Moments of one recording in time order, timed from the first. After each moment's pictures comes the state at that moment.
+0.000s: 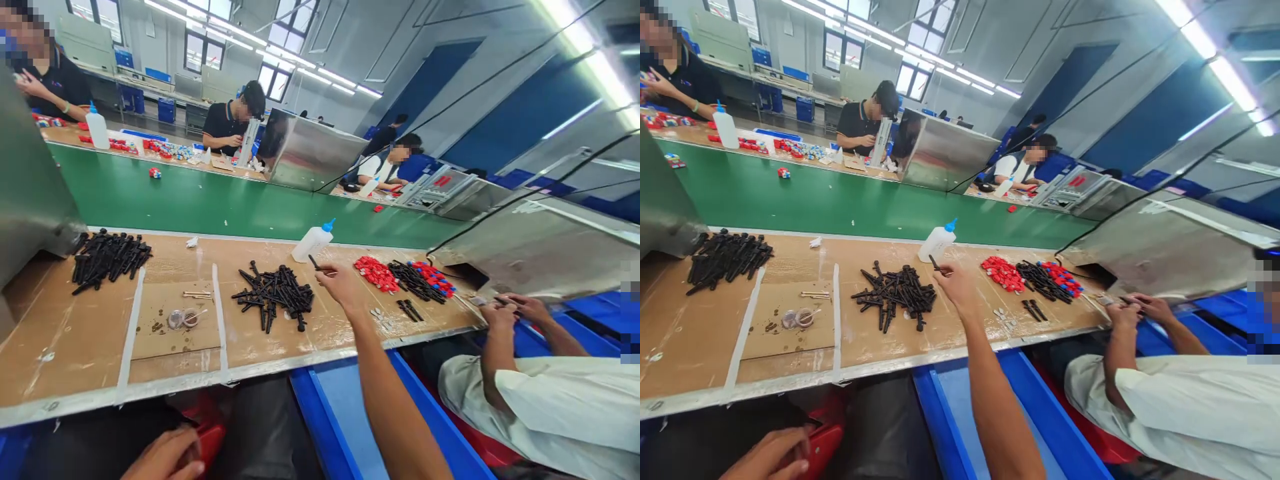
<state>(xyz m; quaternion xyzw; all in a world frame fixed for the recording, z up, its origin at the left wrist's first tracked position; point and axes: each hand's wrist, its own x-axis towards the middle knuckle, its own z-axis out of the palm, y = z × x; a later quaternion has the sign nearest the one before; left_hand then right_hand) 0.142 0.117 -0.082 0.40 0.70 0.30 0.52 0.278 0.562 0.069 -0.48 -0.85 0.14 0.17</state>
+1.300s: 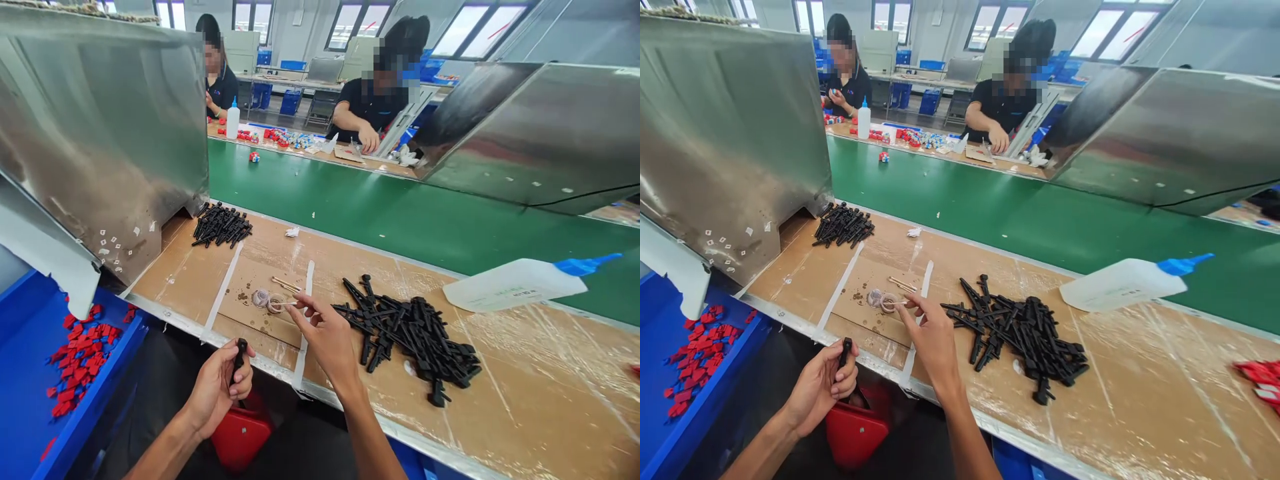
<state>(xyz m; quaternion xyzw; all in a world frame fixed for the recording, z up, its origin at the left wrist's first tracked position) 0.159 0.153 -0.019 -0.05 0.32 0.83 0.45 0.174 0.372 -0.013 -0.16 -0.88 0.37 0.23</state>
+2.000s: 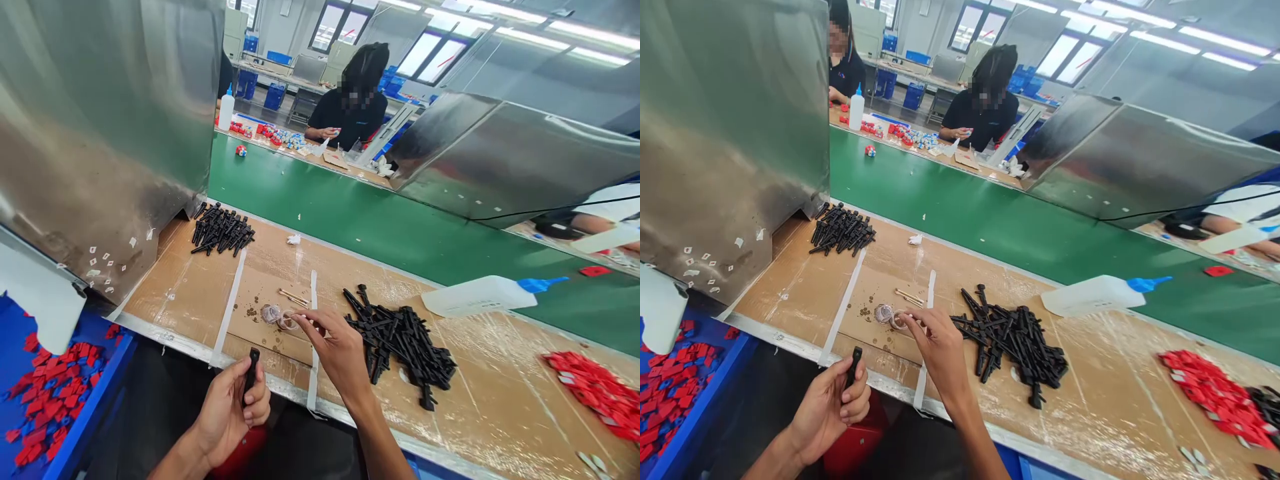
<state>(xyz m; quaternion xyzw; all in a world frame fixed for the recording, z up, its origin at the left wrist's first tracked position) 0.126 0.145 -0.024 -0.09 0.13 0.82 0.55 0.151 0.356 0.006 -0.08 -0.92 0.28 0.24</state>
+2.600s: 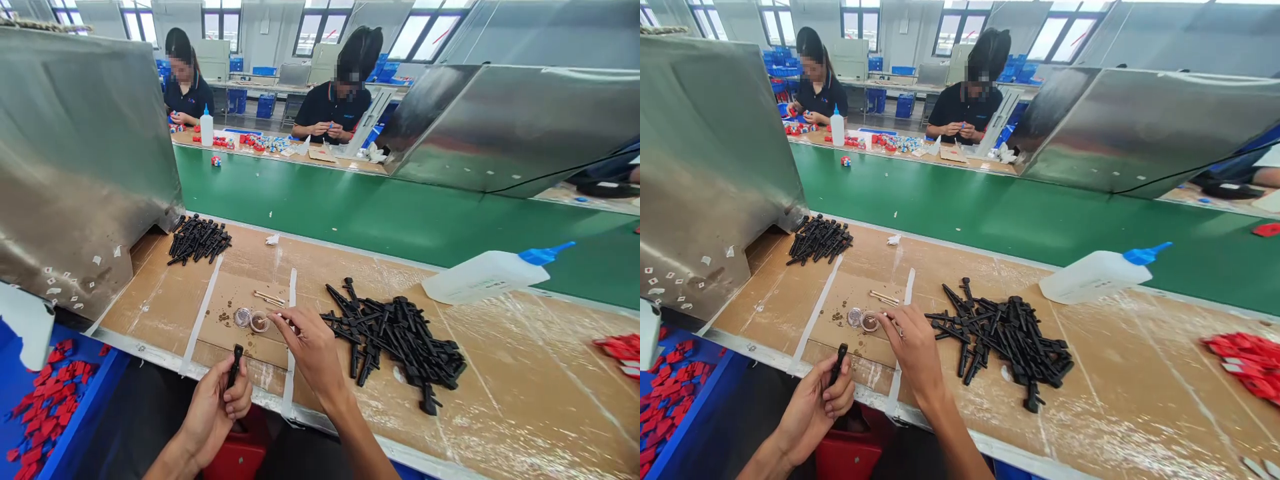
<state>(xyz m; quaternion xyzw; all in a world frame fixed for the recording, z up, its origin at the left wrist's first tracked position) 0.141 0.188 -0.022 -0.07 0.27 0.83 0.49 0.162 0.381 0.001 -0.02 -0.89 0.32 0.31</state>
